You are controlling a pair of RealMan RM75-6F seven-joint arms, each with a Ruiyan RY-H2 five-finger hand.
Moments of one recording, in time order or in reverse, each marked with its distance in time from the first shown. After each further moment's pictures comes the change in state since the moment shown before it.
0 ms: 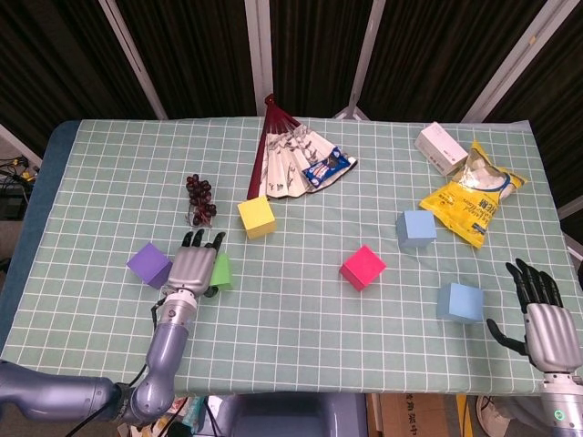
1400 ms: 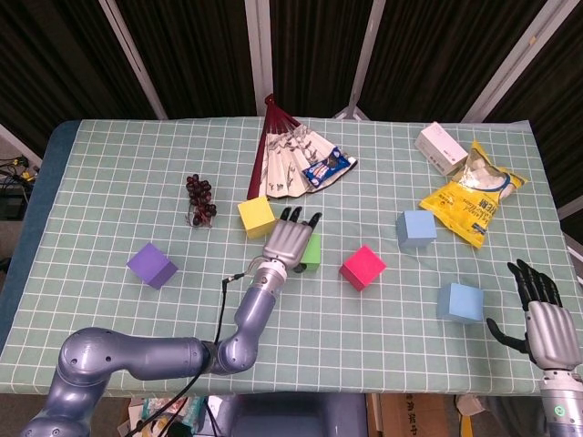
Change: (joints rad) left arm -0.445 -0.290 -0.174 0.558 -0.070 -0.341 -0.099; right arm 0.008 0.015 0.010 -0.030 0.057 -0.050 0.026
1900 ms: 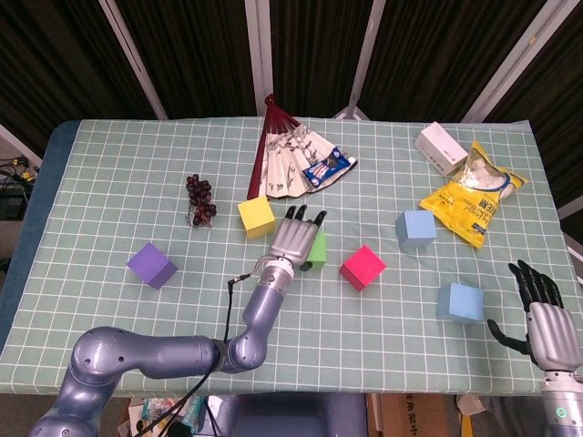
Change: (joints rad) left arm -0.051 -0.016 -0.002 0.048 -0.042 0.007 -0.005; right arm -0.004 0.004 -0.002 -0.002 -0.005 0.005 0.005
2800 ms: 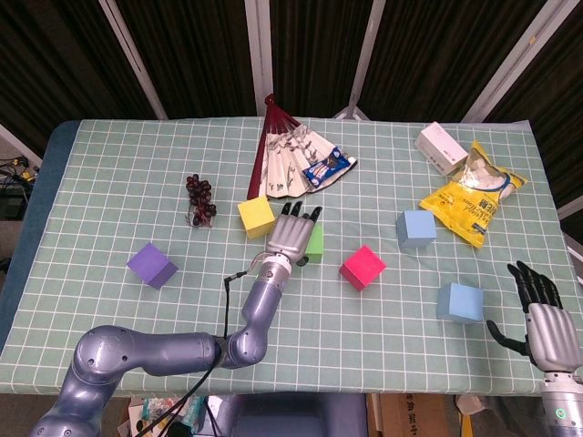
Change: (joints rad) left arm -0.021 0.000 0.016 0.042 -0.020 -0.004 -0.021; right arm -0.001 0.001 -0.003 -0.001 -0.007 0.002 -0.002
